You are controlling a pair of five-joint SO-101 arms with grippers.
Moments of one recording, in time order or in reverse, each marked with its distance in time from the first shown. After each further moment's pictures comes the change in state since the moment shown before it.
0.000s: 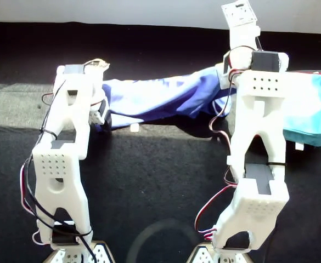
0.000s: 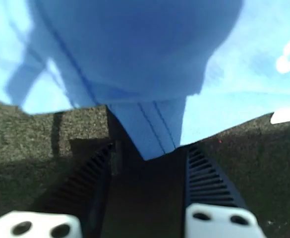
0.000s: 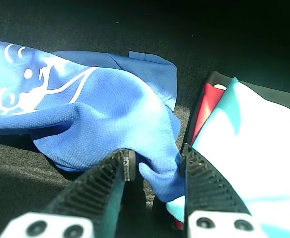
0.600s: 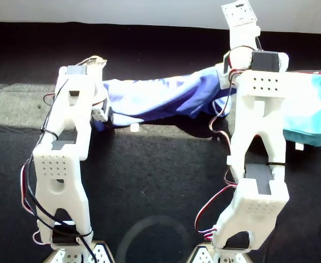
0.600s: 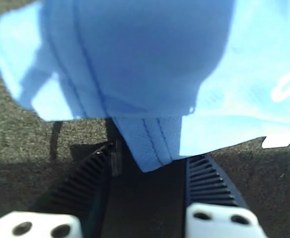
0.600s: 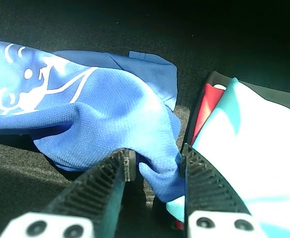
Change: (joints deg) left arm 1.1 -0.9 1.1 -2.6 7.6; right arm 0.0 0.0 0.0 0.0 0.0
